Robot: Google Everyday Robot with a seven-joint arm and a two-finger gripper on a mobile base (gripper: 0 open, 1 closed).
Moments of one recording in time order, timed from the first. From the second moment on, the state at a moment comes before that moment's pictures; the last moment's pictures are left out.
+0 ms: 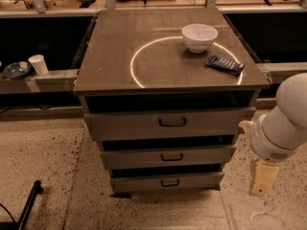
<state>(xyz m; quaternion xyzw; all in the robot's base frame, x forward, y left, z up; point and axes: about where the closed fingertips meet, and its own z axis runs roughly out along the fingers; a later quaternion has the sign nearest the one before) 0.414 -0.256 0.740 -0.65 0.76 -0.02 0.09</state>
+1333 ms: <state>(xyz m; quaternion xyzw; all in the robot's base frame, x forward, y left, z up) 0.442 -0.135 0.563 -0.74 0.62 0.07 0.24</state>
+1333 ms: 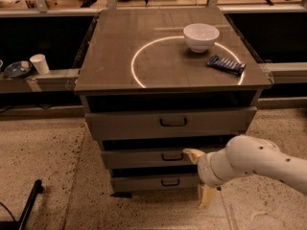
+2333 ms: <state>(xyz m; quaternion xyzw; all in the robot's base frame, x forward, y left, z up) 0.535 -0.078 0.490 -0.72 0.63 0.11 0.24</state>
